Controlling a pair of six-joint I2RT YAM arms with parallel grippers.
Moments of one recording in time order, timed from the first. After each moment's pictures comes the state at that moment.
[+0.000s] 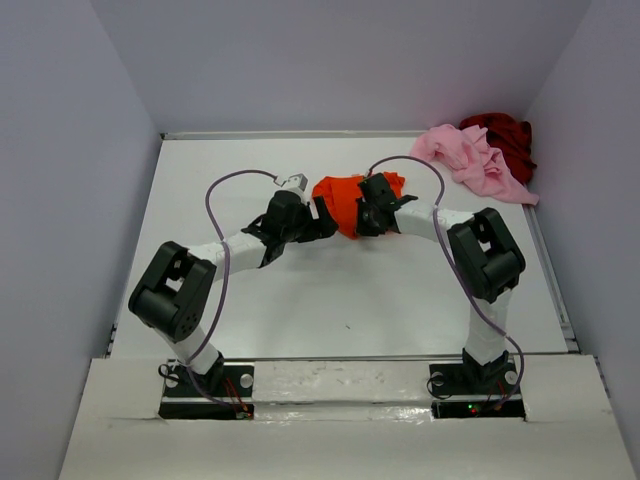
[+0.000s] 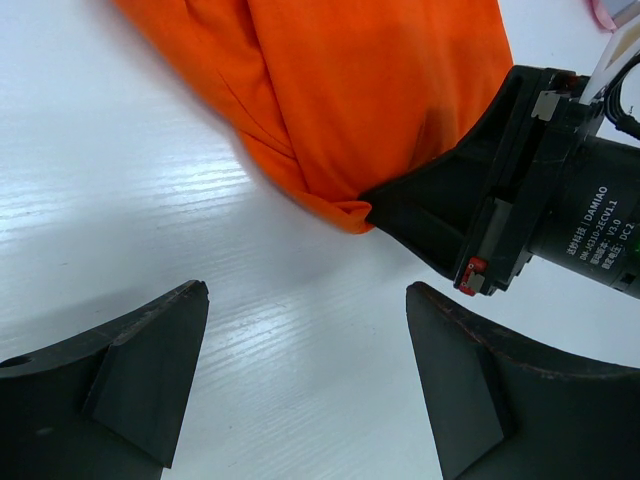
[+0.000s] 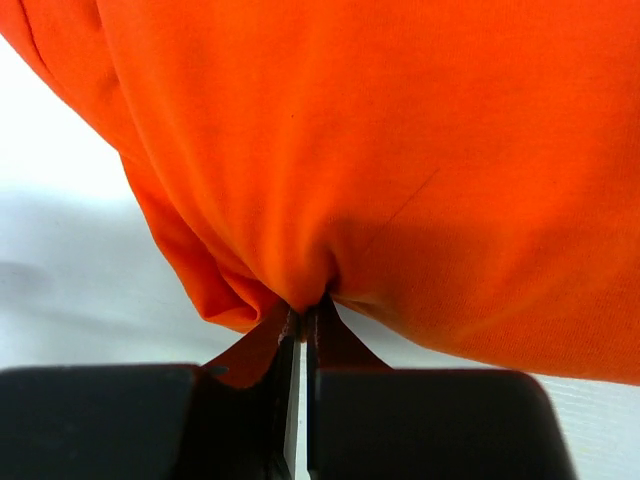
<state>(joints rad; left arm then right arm) -0.56 1.64 0.87 0.24 0.08 -0.64 0.53 1.97 1.30 -0.27 0.04 0.53</state>
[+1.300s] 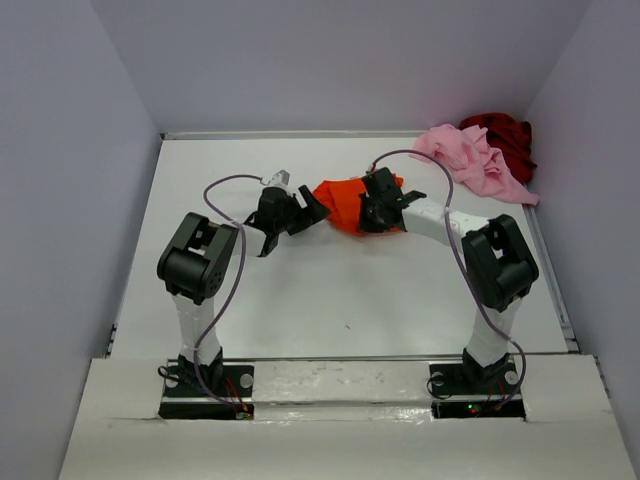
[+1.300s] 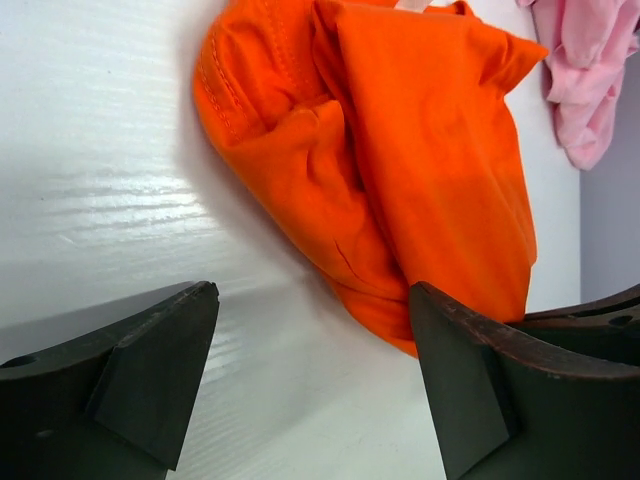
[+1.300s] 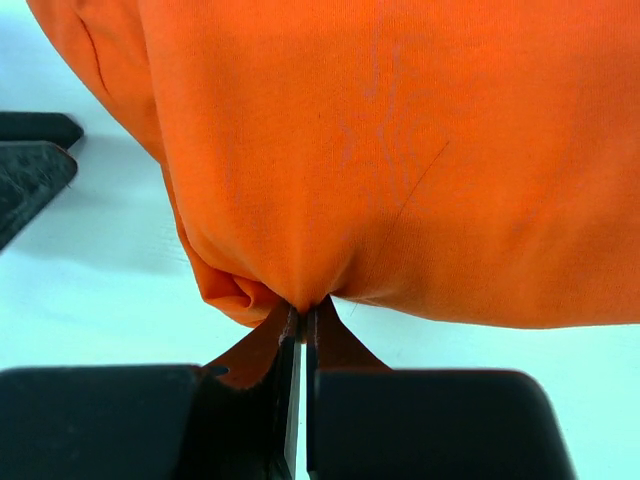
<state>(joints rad) -0.42 1.93 0.91 0.55 0.20 -0.81 0.53 1.87 1.30 -0.34 0.06 0.50</state>
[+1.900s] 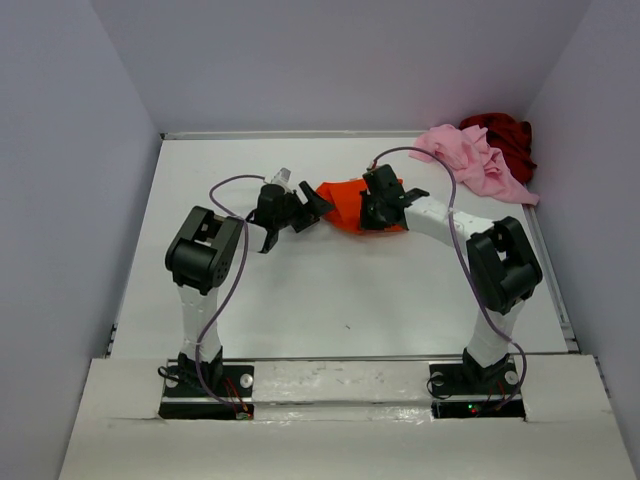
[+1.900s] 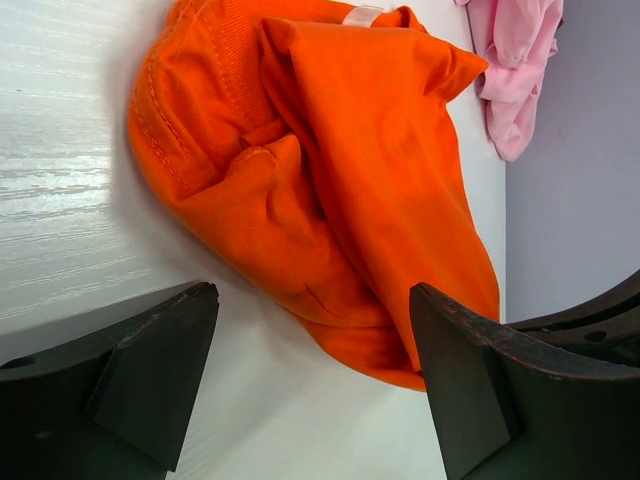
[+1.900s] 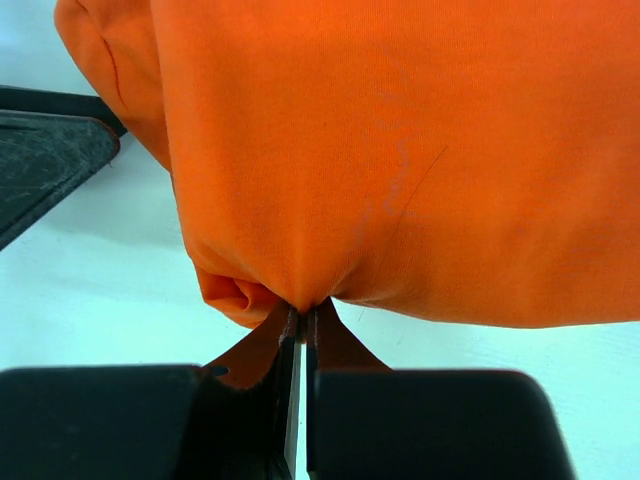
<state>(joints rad) -0.38 2.03 0.96 0.66 0.37 -0.94 0.53 1.85 1.31 -0.36 0.06 0.50</state>
